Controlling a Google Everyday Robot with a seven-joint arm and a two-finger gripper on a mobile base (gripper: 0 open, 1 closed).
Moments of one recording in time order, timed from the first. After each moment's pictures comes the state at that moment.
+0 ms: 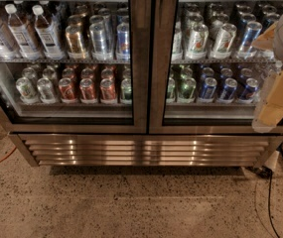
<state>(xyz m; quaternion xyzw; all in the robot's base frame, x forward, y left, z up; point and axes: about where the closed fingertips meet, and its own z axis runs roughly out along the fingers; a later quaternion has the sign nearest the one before) 0.439 -0.215 0.979 -0.60 0.78 -0.04 0.17</state>
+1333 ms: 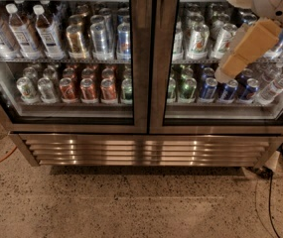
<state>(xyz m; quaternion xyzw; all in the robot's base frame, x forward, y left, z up) 0.507 -0.164 1.031 -0.59 0.74 0.02 0.32</state>
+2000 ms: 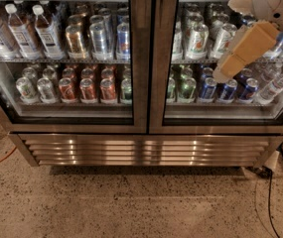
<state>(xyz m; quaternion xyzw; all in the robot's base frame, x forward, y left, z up) 0.512 -0.168 1.024 -0.57 0.75 0.04 0.33</state>
